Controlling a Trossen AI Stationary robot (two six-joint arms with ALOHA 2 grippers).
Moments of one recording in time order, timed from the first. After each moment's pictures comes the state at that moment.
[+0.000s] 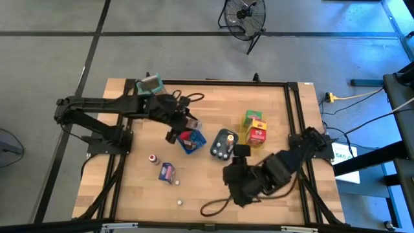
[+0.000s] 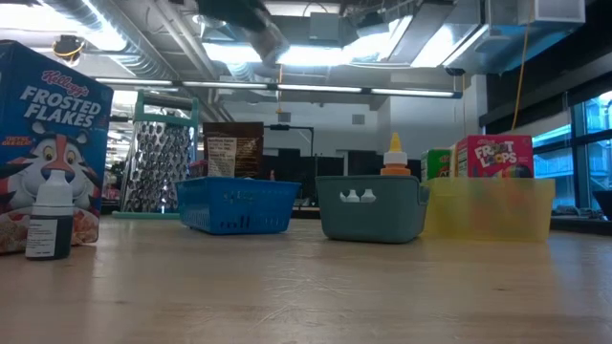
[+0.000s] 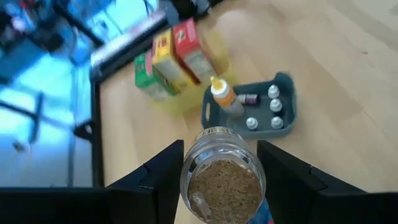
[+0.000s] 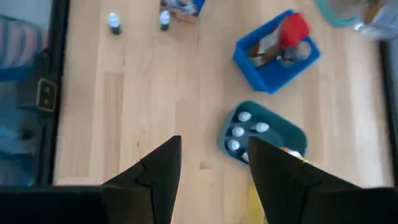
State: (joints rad) left arm 0.06 1.27 1.18 -0.55 0.00 0.56; right arm 0.64 2.04 2.36 -1.57 0.45 0.49
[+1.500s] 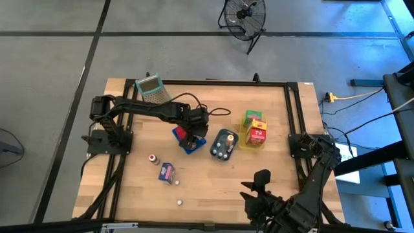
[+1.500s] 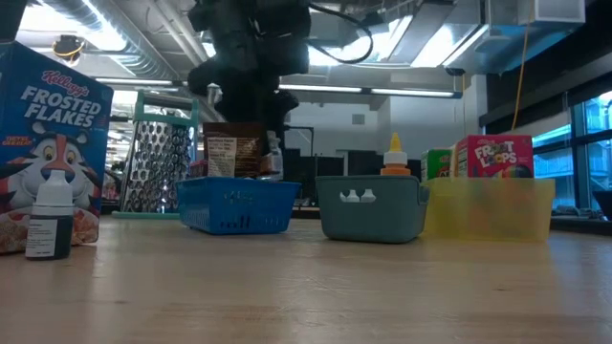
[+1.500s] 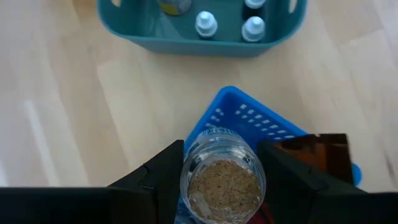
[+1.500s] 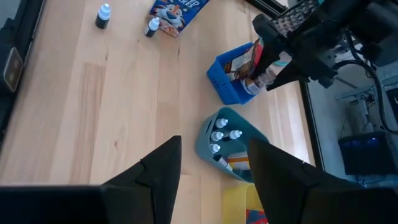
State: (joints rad) left arm 0.11 1.72 1.27 -0.70 0.07 0.44; right arm 0.95 2.04 2.10 -1.57 0.87 0.73
